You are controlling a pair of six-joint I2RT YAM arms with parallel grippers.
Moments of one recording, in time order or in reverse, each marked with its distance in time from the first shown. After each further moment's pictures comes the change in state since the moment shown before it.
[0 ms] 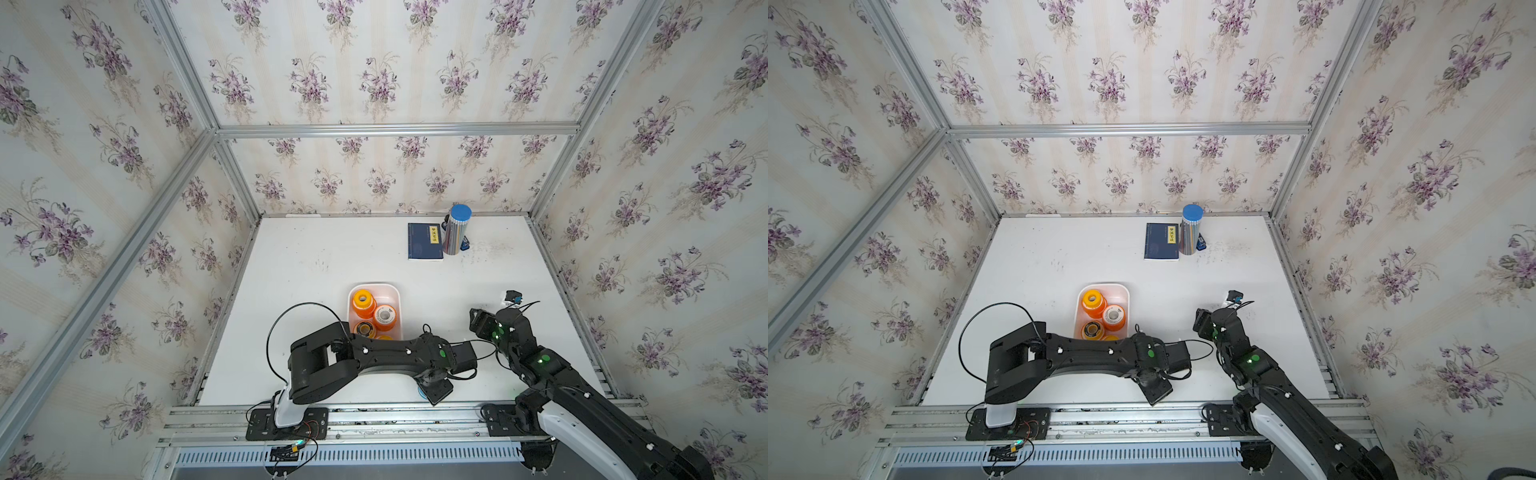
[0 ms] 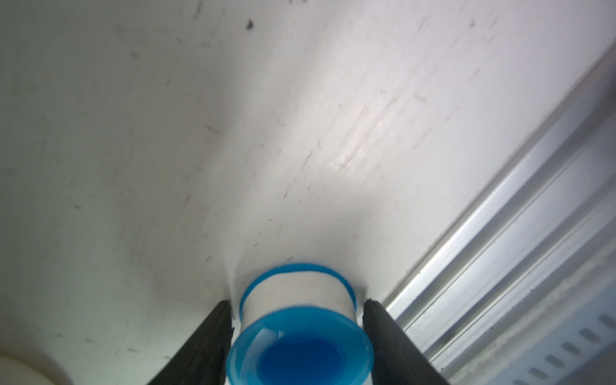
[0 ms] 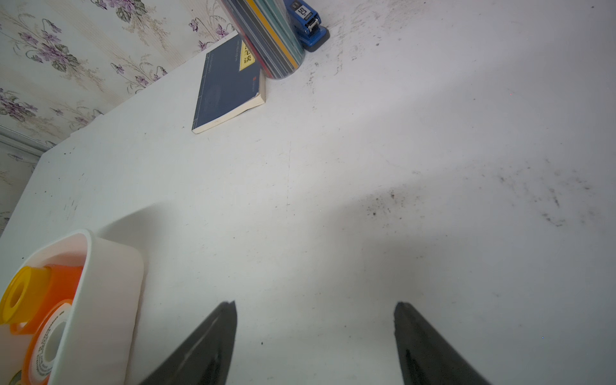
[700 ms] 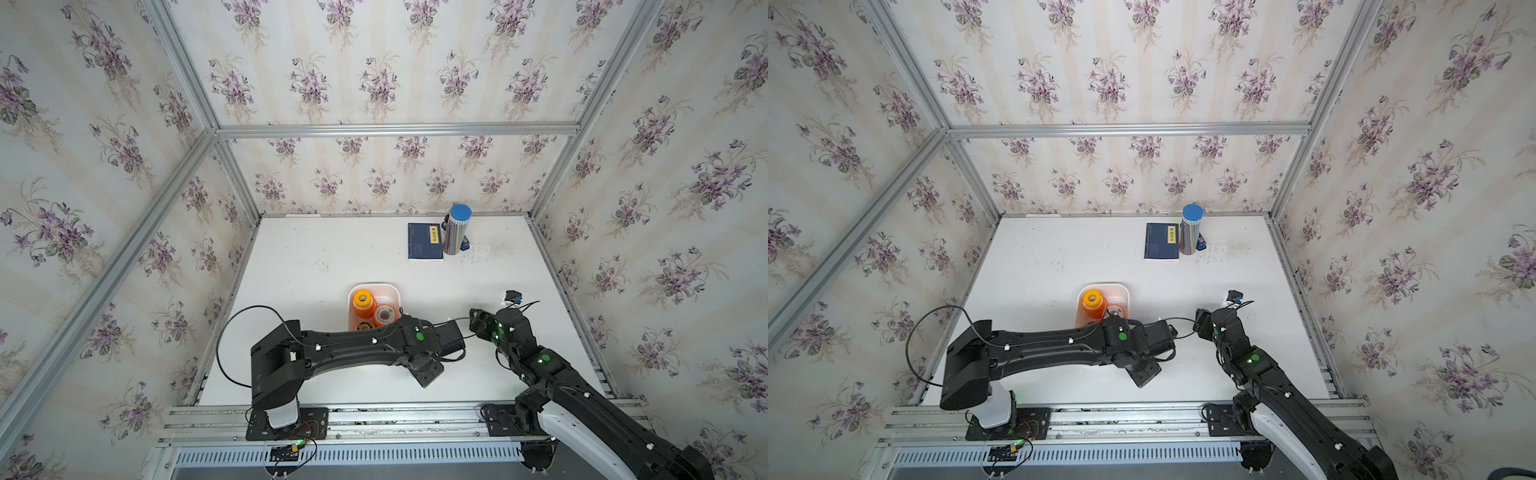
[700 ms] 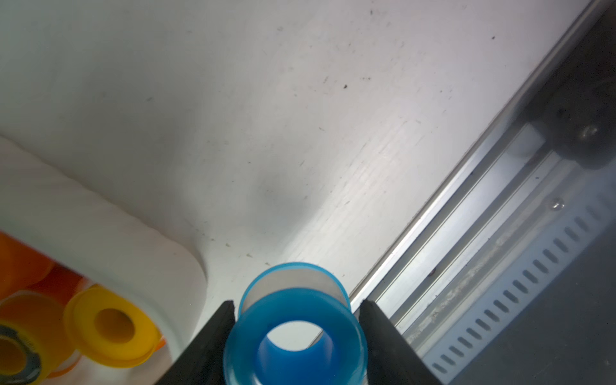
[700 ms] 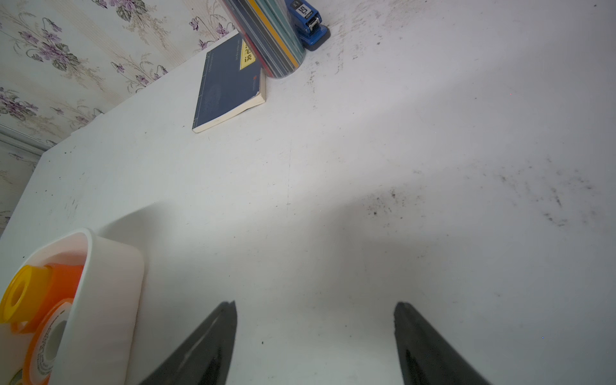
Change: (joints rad) left arm 0.083 -0.252 -0.022 -0.106 -0.086 0.018; right arm 0.000 0.002 0.000 0.000 -0.003 0.000
